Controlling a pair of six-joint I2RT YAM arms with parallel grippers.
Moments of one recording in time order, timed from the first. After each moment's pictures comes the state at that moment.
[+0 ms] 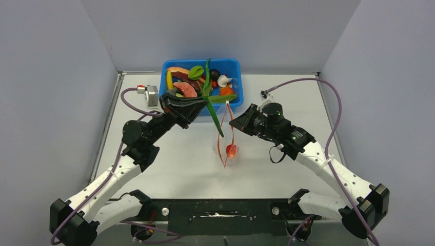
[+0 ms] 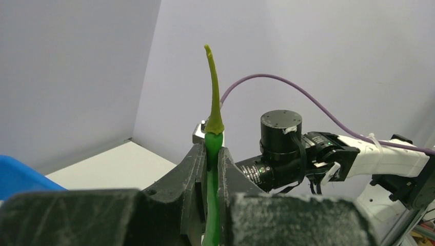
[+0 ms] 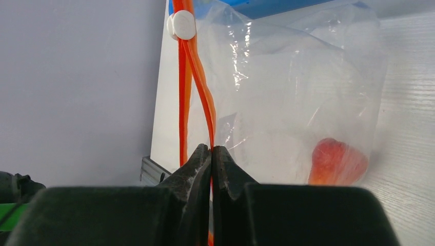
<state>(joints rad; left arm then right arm) -0.60 0.98 0.77 0.77 0.37 -0.62 0.65 1.10 0.99 -0.33 -0.08 0.93</state>
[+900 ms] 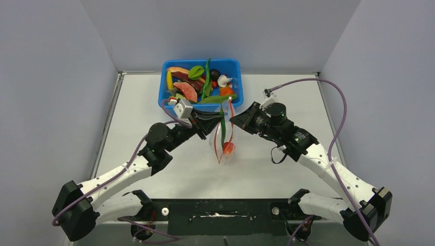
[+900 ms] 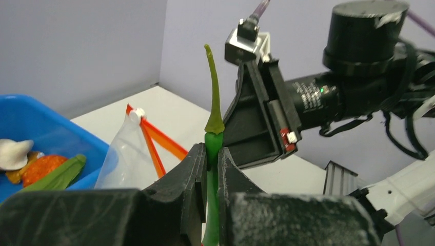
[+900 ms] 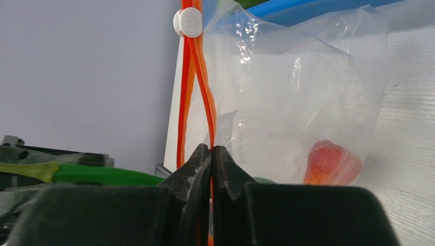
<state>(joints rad) -0.77 1.07 0.70 0.70 0.22 -0.36 0.65 1.07 0.99 -0.29 -0.06 0.96</state>
